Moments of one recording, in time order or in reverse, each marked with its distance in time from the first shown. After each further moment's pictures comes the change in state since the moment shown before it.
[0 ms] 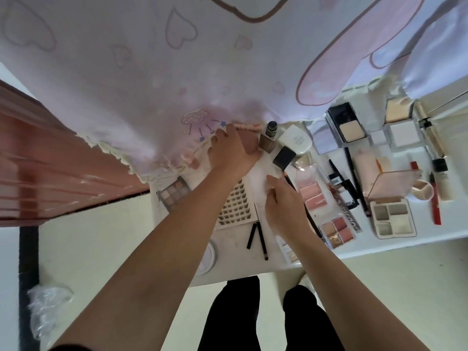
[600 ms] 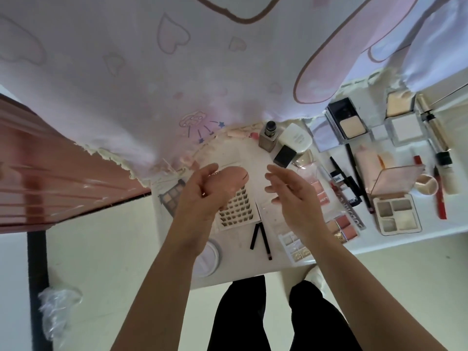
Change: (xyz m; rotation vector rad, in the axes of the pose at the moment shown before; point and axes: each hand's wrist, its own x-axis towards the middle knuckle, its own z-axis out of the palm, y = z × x) left_hand -0.121 -0.046 -0.067 -1.262 -0.245 -0.257; right_hand -0.012 -0.017 -0.035 0.748 0.004 0.120
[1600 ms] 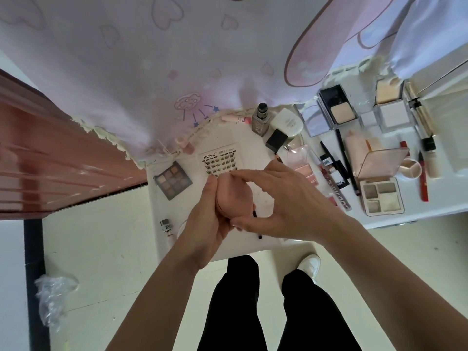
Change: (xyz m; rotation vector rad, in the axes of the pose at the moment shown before) left_hand -0.051 -0.027 0.020 -0.146 -0.133 -0.187; right_hand -0.038 -0.034 -0.026 -0.821 -0.430 -0.752
